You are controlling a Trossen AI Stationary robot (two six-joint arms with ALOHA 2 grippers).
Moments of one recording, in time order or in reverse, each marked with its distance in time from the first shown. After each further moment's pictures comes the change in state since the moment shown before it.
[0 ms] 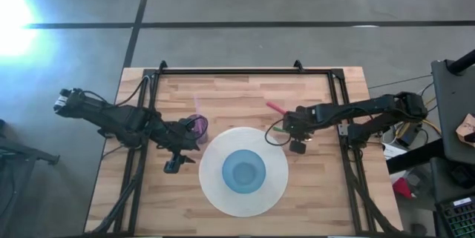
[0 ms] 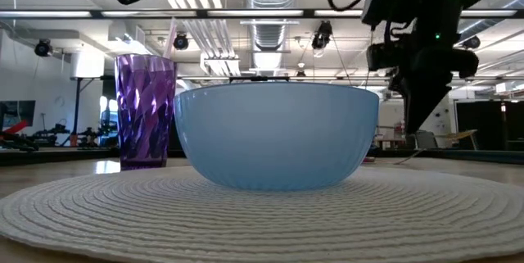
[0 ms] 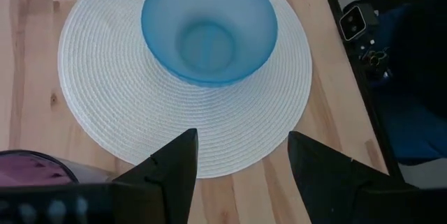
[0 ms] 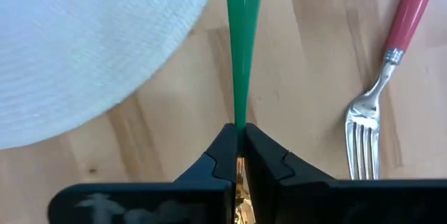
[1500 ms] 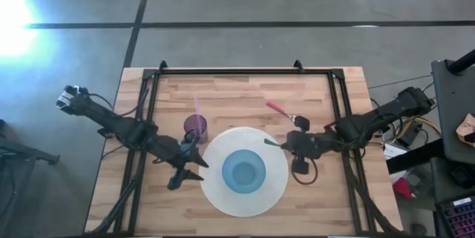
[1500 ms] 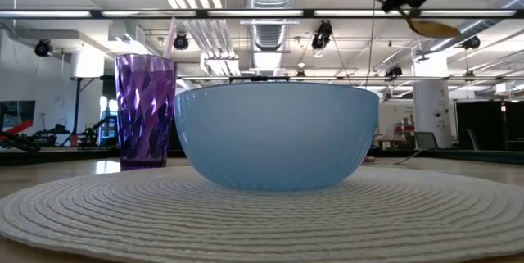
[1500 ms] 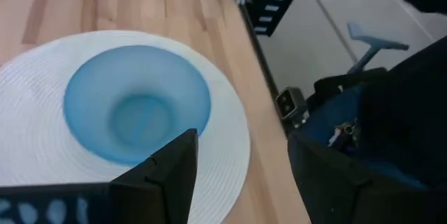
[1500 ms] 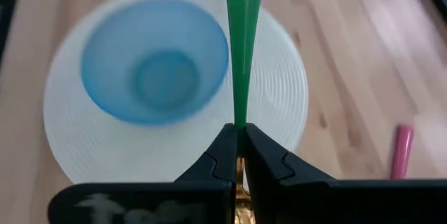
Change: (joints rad) left arm -0.165 0.001 -0.133 0.448 -0.065 -0.204; right arm 0.455 -0.112 0.275 0.018 0.296 0.196
